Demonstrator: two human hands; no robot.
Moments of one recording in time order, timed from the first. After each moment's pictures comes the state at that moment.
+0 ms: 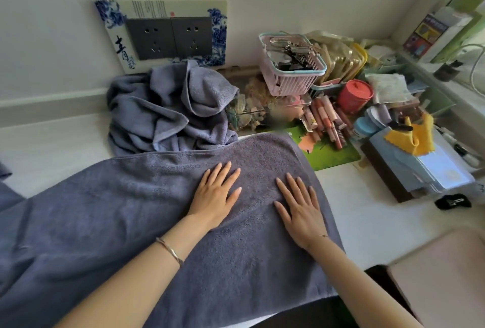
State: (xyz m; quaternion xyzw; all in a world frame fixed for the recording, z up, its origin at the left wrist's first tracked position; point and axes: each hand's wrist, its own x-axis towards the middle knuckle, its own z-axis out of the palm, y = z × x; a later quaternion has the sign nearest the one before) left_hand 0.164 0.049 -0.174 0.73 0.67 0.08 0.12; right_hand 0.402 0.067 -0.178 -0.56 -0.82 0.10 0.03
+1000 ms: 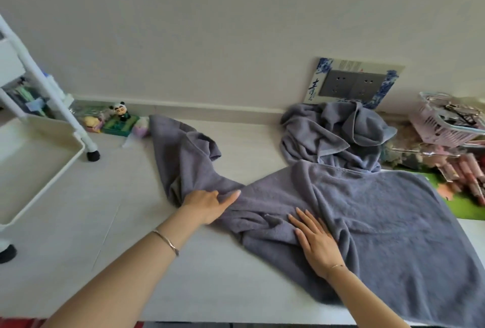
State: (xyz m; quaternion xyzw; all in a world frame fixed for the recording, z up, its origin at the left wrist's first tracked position) left_hand -0.138 -0.188 -0.071 0.50 0.82 -0.09 0.26; right_hand 0.144 -0.087 -0.170 -0.40 -0.90 0.17 0.03
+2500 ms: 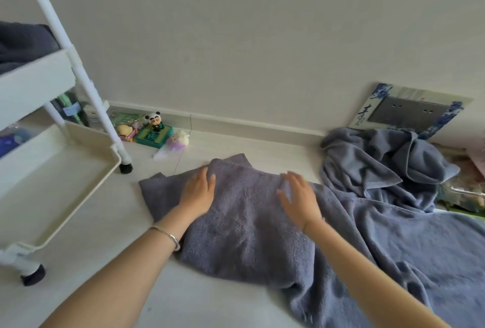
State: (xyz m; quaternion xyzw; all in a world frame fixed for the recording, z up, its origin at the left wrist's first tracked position) left_hand -0.283 -0.195 -0.107 0.37 0.87 0.24 0.24; right_hand -0.073 -0.053 -0.096 -0.41 -0.87 0.25 0.13
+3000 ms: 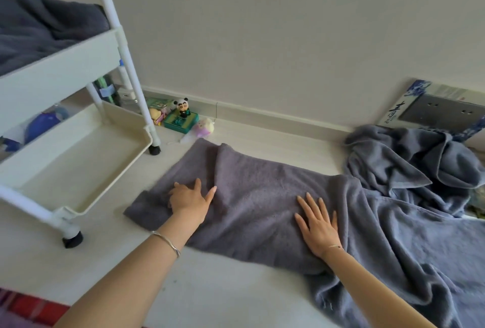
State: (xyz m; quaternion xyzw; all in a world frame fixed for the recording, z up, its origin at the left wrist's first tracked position) left_hand -0.295 -0.260 -0.132 0.25 0.94 -0.03 0.22; right_hand -0.032 -0.088 -0.158 -0.43 -0.88 0.17 -0.07
